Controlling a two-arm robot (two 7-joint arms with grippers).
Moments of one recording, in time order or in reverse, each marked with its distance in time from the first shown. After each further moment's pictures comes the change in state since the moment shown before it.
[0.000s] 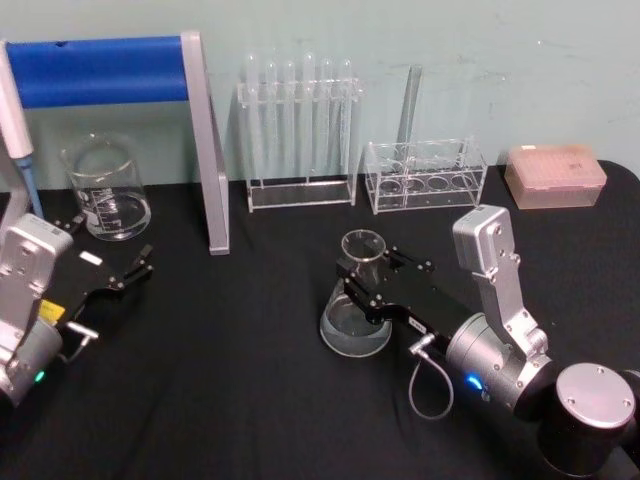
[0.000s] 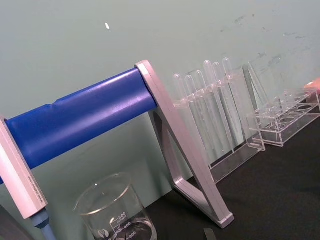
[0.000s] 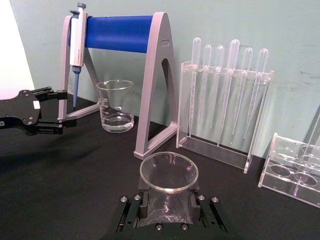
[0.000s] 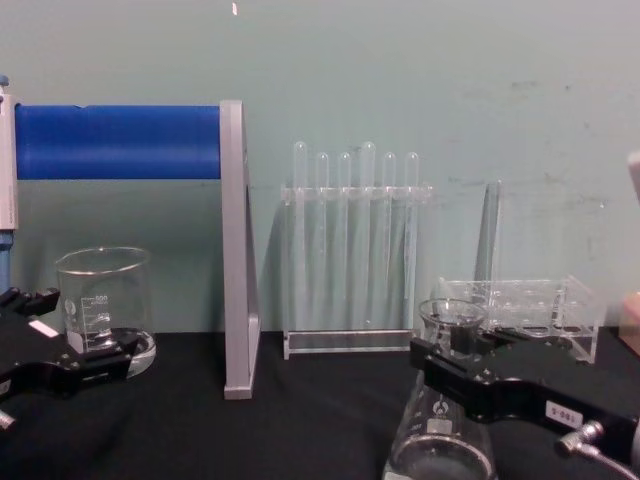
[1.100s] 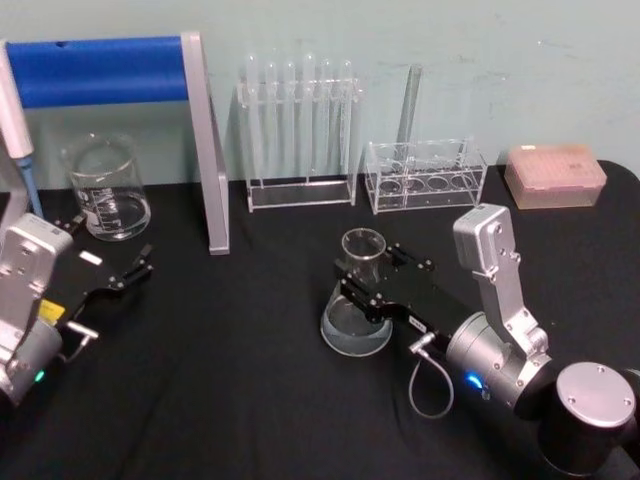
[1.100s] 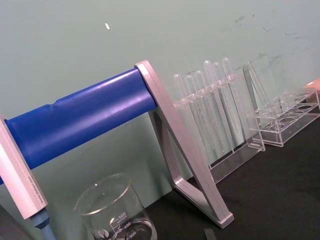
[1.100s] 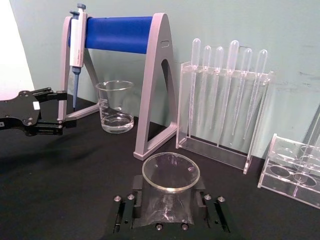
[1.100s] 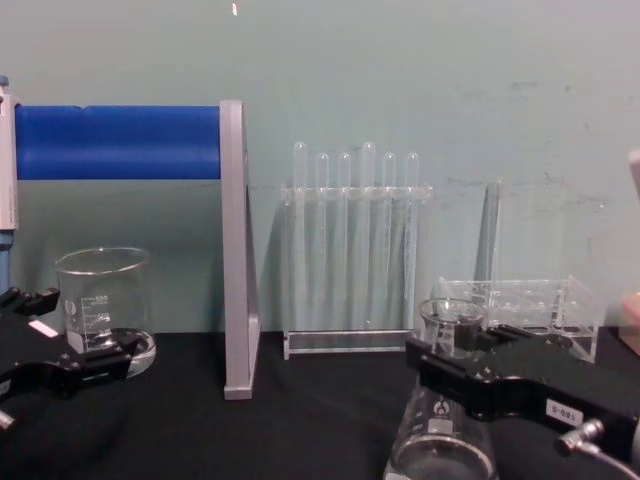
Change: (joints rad) left arm 0.000 0.000 0.000 0.000 0.000 0.000 0.000; right arm 0.000 0.000 0.001 -0.001 0.000 0.001 0.000
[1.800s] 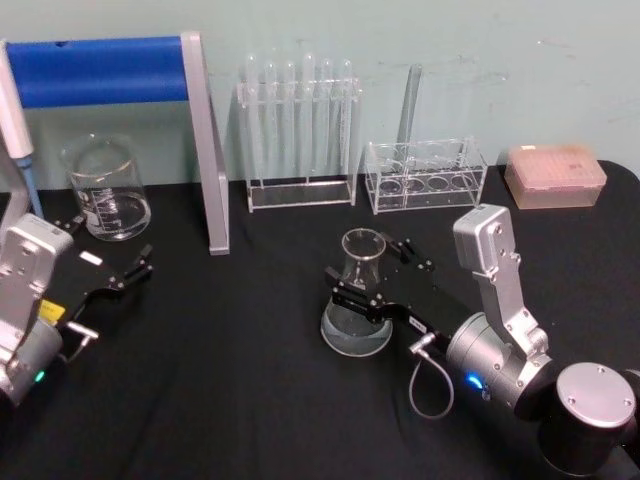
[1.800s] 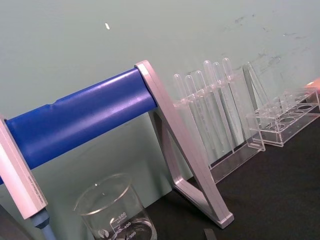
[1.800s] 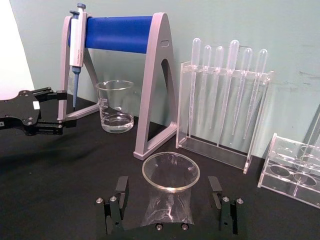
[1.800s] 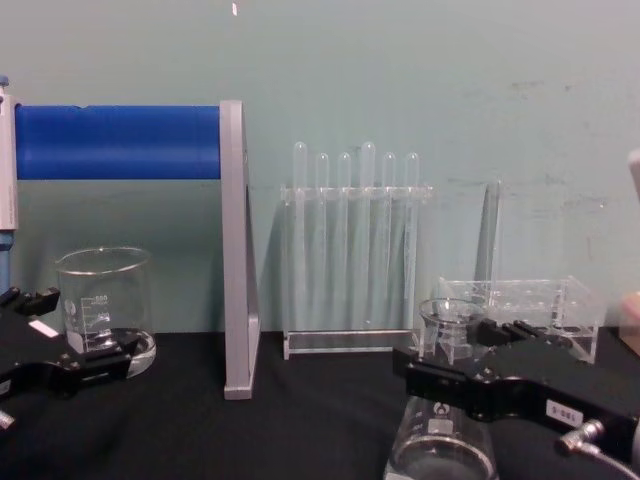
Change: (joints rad) left arm 0.000 0.000 0.000 0.000 0.000 0.000 0.000; right arm 0.000 0.000 0.000 0.000 0.000 0.000 0.000
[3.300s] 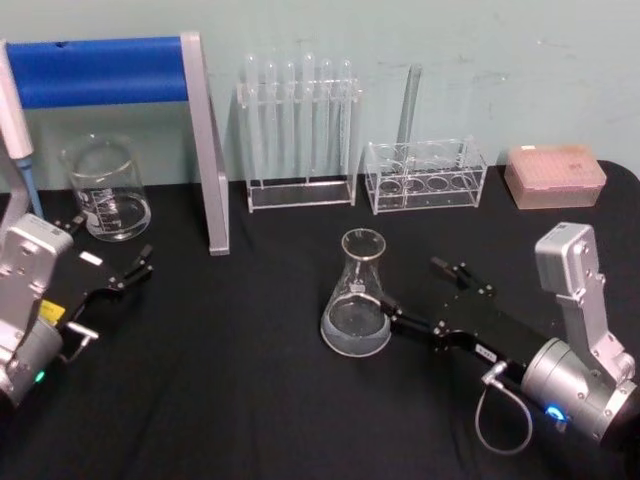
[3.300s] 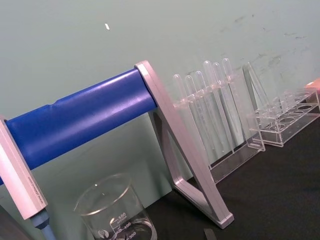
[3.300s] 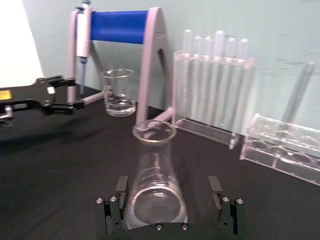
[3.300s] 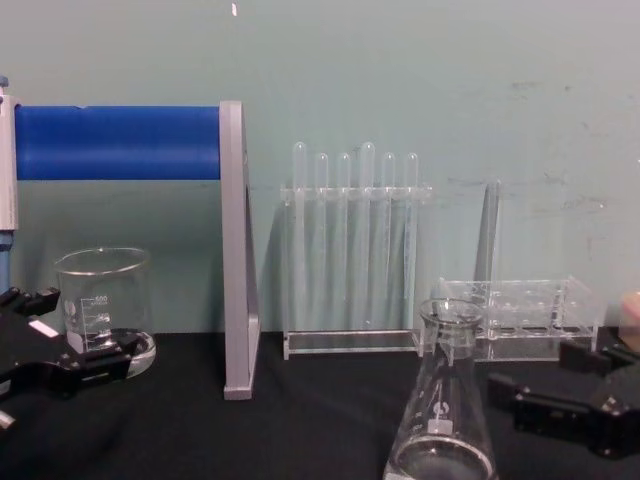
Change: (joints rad) left arm 0.000 0.000 0.000 0.000 0.000 0.000 0.000; right arm -0.144 0.174 0.070 -0.173 0.125 0.051 0.050
